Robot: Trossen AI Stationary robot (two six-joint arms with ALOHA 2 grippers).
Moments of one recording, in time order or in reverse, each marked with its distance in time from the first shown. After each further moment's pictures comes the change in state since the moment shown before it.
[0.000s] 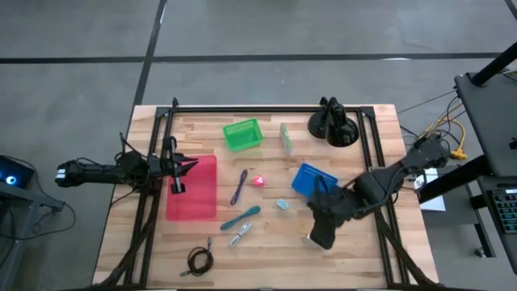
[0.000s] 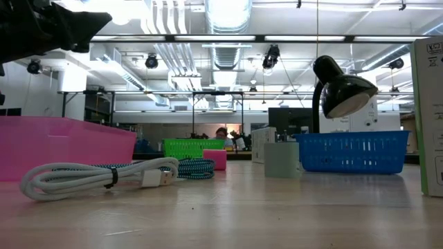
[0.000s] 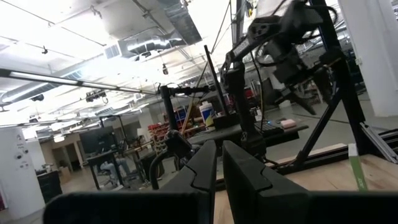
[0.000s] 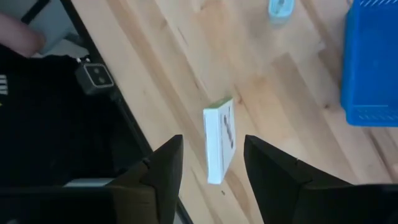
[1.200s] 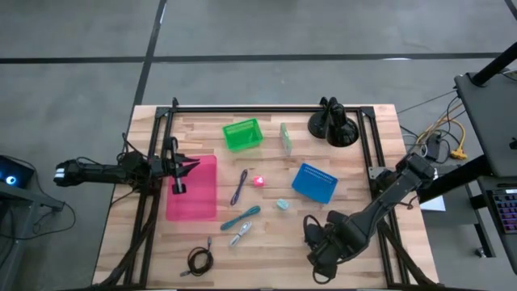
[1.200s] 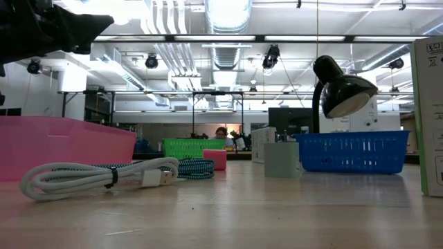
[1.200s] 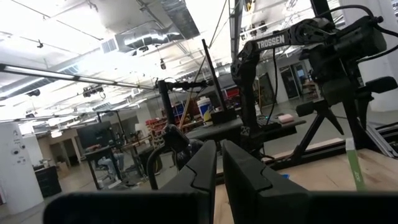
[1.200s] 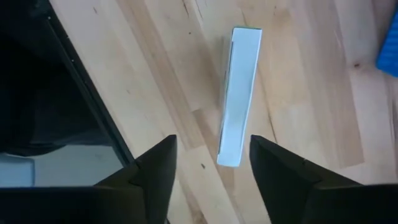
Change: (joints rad) left arm 0.000 0.029 -0.002 0.005 0.000 -0.006; right arm 0.161 0.240 -0.001 -0.028 -0.032 -0.005
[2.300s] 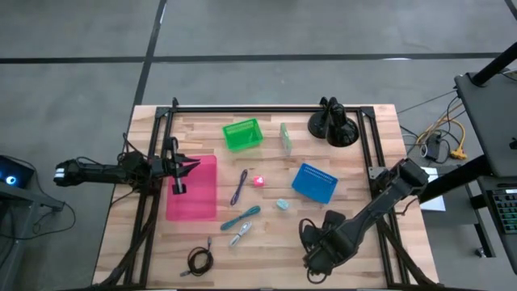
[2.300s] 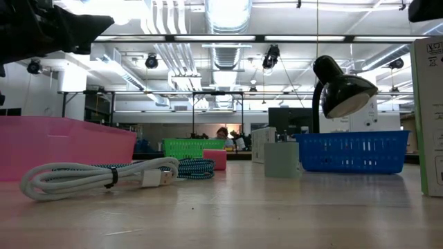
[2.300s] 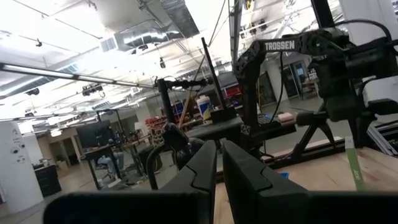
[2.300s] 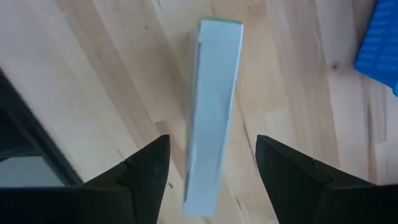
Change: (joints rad) left arm 0.000 0.004 -0.001 -0.001 0.000 0.000; right arm 0.000 0.080 -0.057 -0.009 0.053 -0.017
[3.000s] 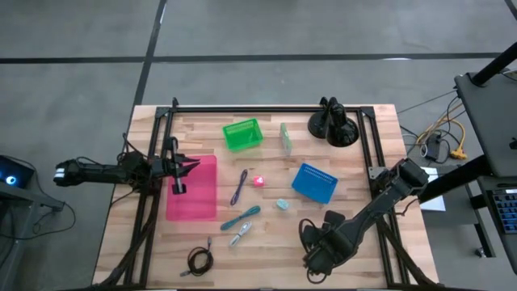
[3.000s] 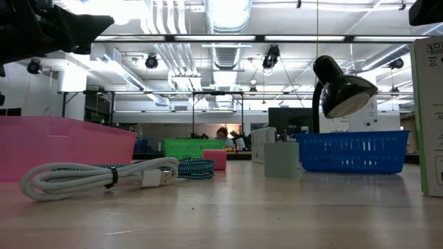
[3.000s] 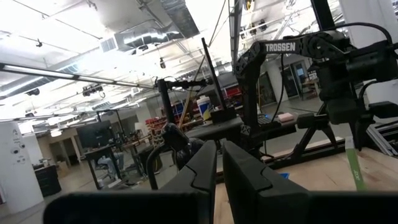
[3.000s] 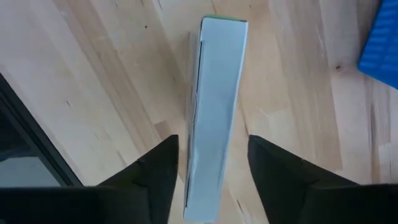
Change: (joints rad) left arm 0.000 0.000 0.000 0.001 0.000 0.000; right arm 0.000 0.000 -0.011 0.016 0.000 0.000
